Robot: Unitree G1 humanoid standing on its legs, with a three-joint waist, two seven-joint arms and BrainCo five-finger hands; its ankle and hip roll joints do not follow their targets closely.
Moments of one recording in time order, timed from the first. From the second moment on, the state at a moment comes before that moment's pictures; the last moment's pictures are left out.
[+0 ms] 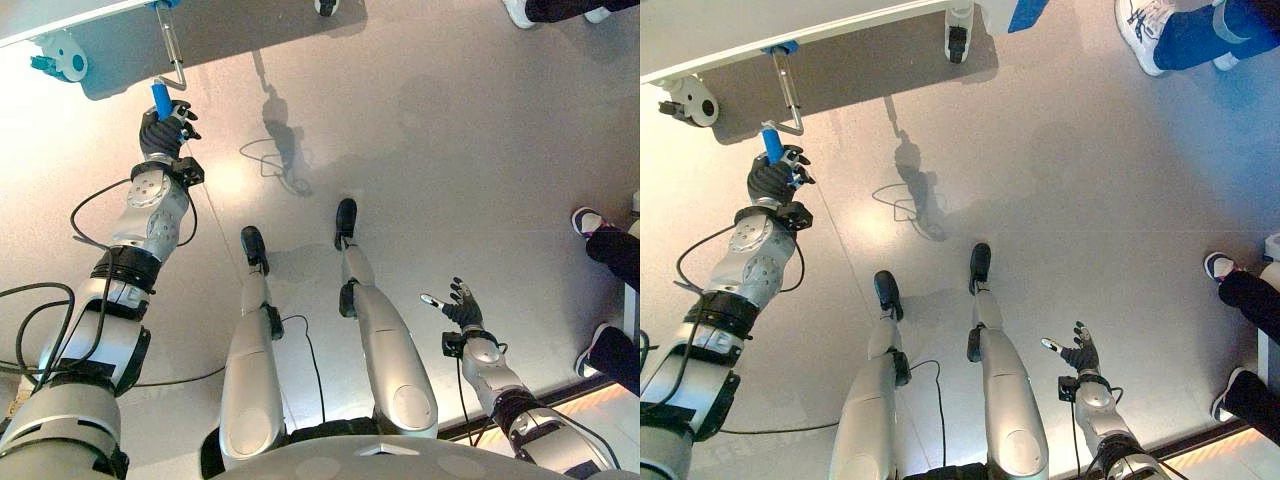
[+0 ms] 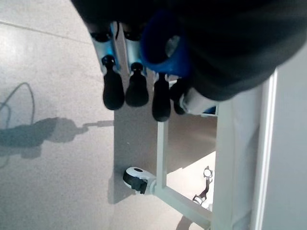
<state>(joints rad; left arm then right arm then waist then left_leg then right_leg) -0.76 0.68 -0.32 0.64 -0.92 -0.16 0.25 -0.19 -0.33 0.28 0.95 0.41 -0.26 -0.25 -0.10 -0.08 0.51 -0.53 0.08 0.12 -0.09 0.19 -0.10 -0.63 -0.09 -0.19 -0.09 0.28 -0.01</state>
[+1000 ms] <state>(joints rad) -0.90 0.71 -0.31 0.92 -0.76 -0.22 0.21 -0.19 -0.33 0.30 0.82 0.43 -0.28 -0.25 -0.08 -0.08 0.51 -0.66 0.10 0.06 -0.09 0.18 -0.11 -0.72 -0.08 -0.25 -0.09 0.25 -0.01</state>
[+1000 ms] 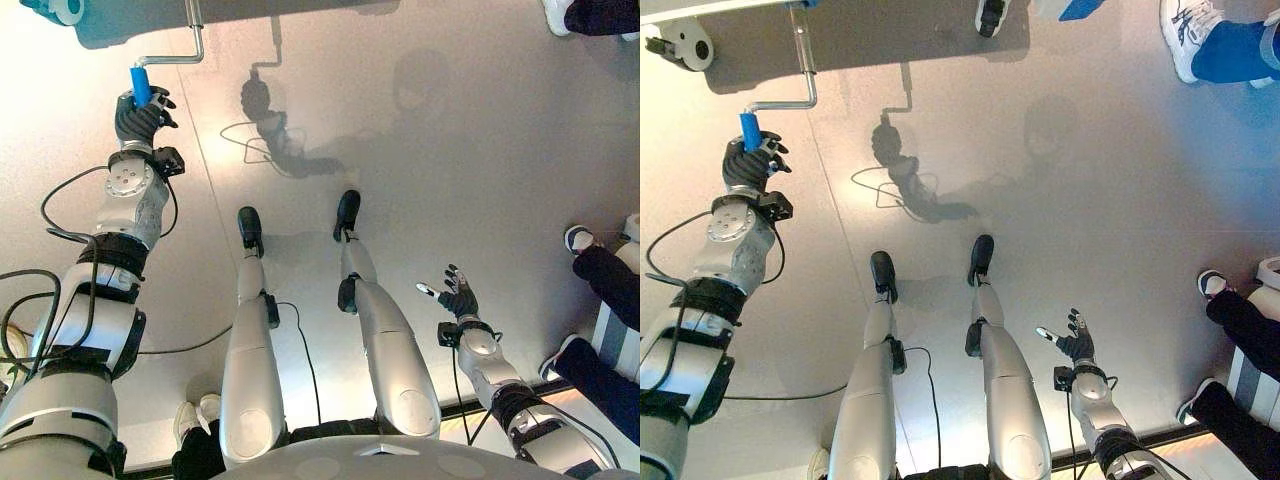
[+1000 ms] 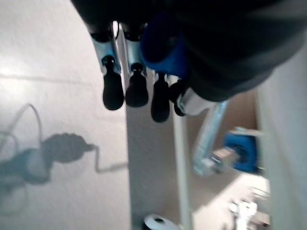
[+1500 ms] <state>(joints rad) -1.07 0.72 -0.35 1.12 -0.72 -0.20 0.28 -0.19 -0.35 0.36 0.67 0.43 -0.33 -0.30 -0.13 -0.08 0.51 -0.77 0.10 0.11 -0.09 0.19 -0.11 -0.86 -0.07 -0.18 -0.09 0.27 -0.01</state>
